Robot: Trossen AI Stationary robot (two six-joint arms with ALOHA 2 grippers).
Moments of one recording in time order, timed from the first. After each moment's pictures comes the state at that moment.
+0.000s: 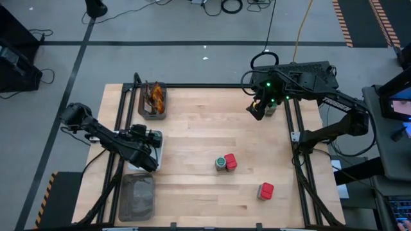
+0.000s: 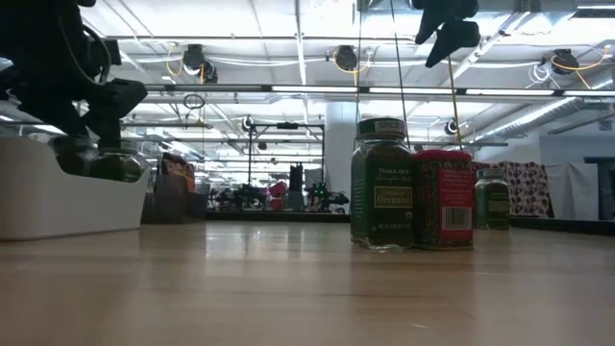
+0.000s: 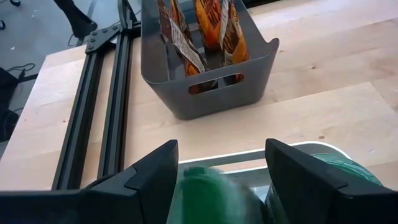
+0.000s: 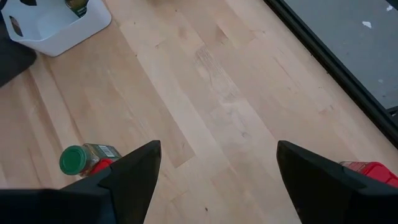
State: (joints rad) left arm -0.49 1.42 0.78 -1.46 -0.75 -2.06; right arm -0.35 1.29 1.52 -1.20 -0.01 0.29
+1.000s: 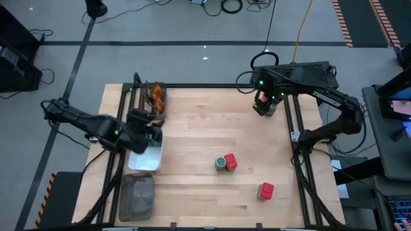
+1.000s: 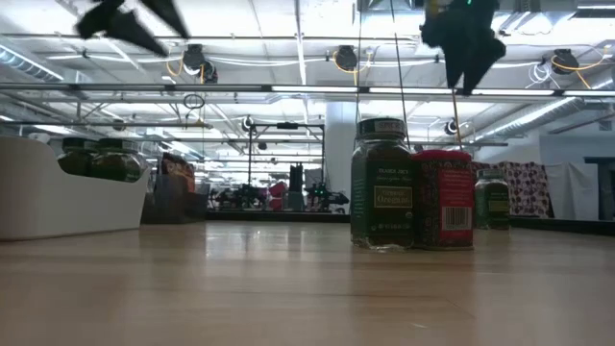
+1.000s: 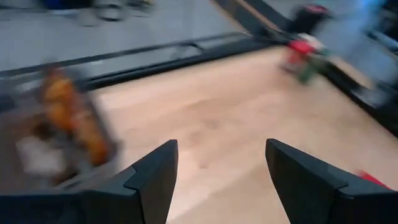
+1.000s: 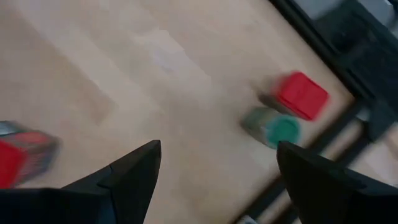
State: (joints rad) left arm -0.37 1.04 1.03 -1.02 -0.92 -1.23; right arm -0.47 1.37 1.52 -1.47 0.14 0.34
